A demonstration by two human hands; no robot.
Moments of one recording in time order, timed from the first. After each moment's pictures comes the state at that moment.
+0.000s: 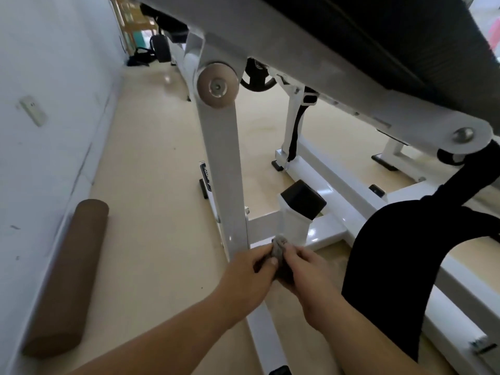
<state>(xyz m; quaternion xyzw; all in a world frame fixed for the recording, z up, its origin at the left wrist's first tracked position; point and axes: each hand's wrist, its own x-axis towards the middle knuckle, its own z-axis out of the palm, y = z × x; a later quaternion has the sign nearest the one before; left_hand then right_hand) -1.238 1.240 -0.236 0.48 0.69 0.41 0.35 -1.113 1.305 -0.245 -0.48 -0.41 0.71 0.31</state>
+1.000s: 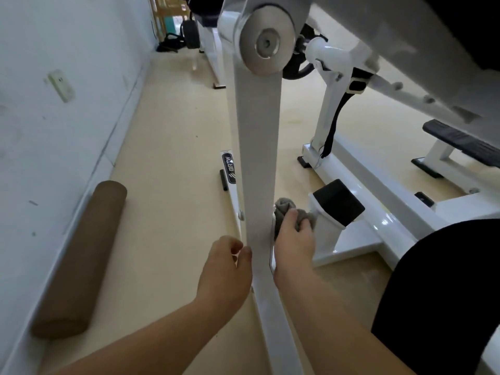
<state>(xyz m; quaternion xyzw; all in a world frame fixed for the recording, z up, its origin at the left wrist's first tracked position) -1.297 1.238 -0.279 0.32 0.83 0.41 0.20 -1.231 1.343 -0.261 -0.55 -0.39 0.62 0.40</state>
